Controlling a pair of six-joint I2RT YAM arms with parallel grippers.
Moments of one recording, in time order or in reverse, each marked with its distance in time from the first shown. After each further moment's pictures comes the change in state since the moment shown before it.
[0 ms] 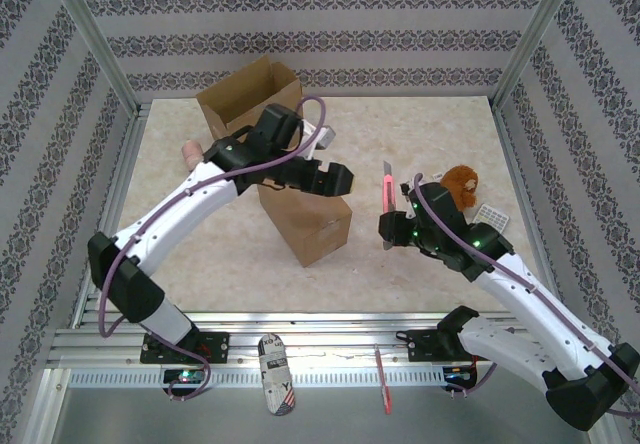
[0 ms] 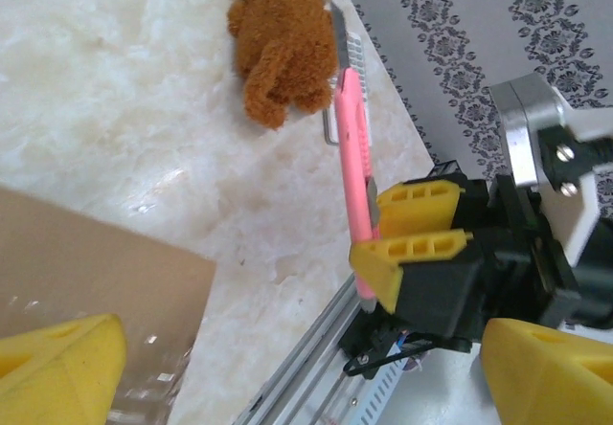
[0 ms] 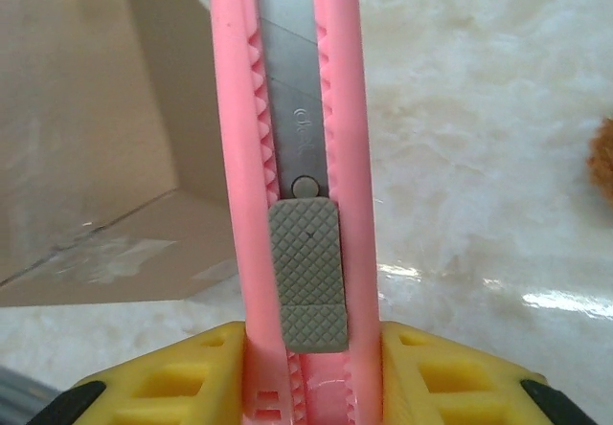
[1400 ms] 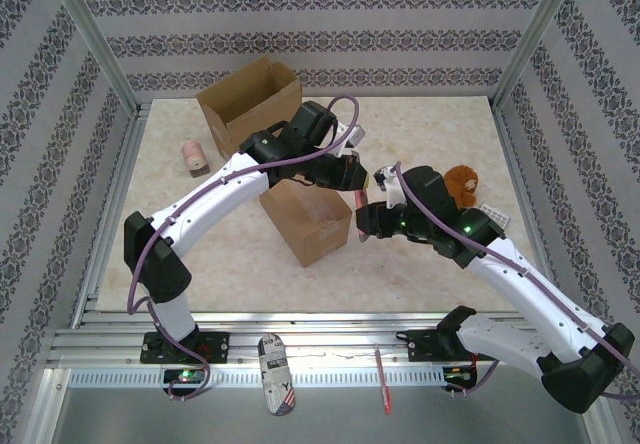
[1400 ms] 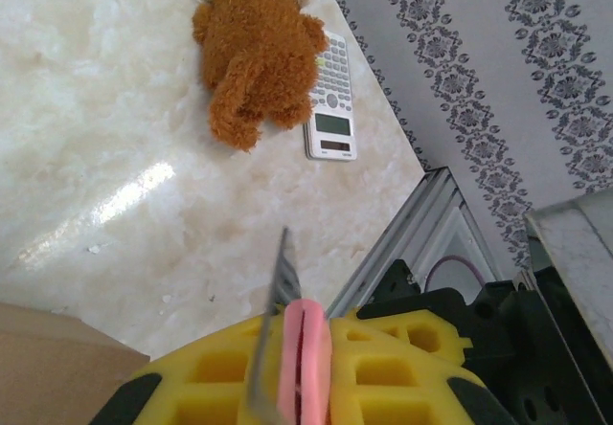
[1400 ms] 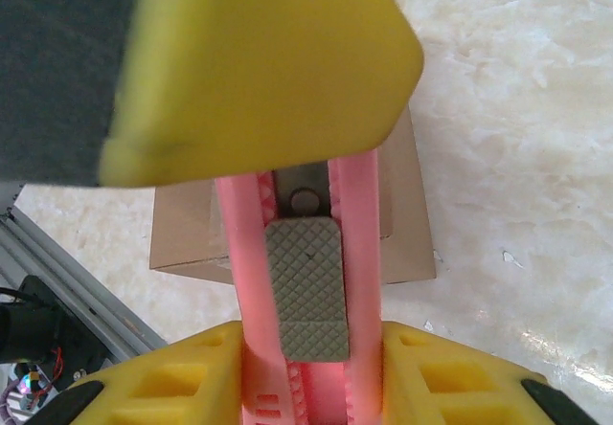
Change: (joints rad) left arm -0.069 0.163 0.145 0.025 -0.028 -0.053; right arm 0.036 0.106 0.095 0.106 -0.205 -0.126
